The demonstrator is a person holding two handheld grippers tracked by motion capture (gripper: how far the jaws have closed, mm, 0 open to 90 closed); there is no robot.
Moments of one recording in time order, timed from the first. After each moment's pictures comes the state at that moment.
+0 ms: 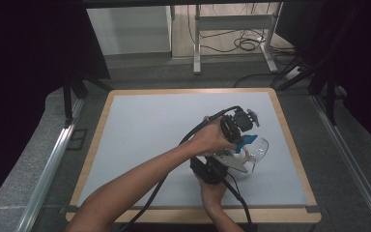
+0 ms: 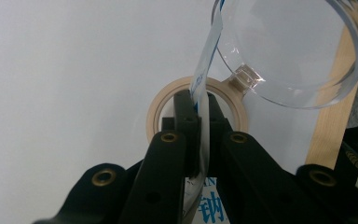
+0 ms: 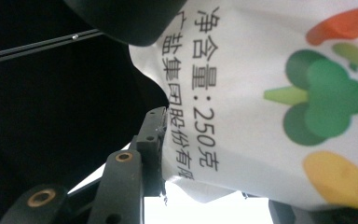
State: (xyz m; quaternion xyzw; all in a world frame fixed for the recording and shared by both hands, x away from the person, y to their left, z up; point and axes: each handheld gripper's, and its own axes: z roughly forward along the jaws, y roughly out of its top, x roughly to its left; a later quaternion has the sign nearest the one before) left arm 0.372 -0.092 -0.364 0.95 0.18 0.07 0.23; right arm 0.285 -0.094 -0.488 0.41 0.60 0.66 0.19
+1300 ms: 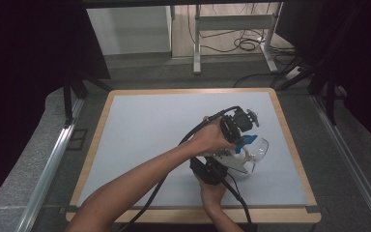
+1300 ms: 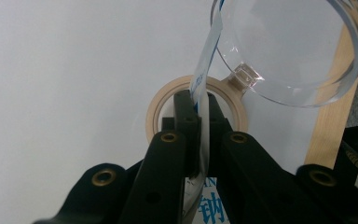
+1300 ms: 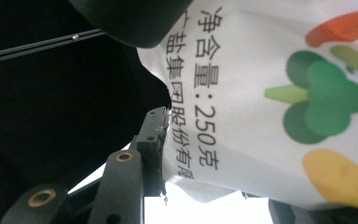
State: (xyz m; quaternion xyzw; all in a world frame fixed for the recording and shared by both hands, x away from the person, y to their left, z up) left arm 0.372 -0.092 -0.364 0.95 0.18 0.07 0.23; right arm 0.284 -0.094 -0.488 0.41 0.60 0.66 0.19
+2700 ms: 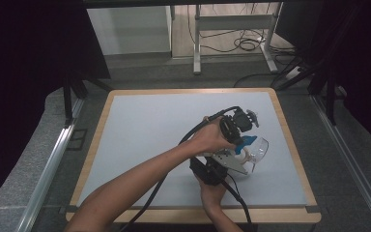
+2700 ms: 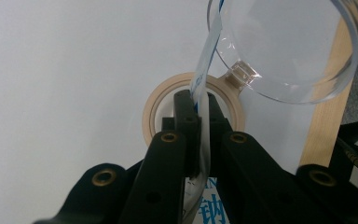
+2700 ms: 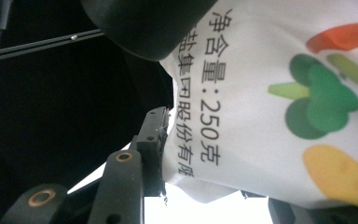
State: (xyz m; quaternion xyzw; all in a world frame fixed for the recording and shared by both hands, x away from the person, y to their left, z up) left arm 0.373 -0.092 -0.365 0.96 0.17 0.07 0.22; right arm 0.282 -0.093 -0.485 0.41 0.60 0.66 0.20
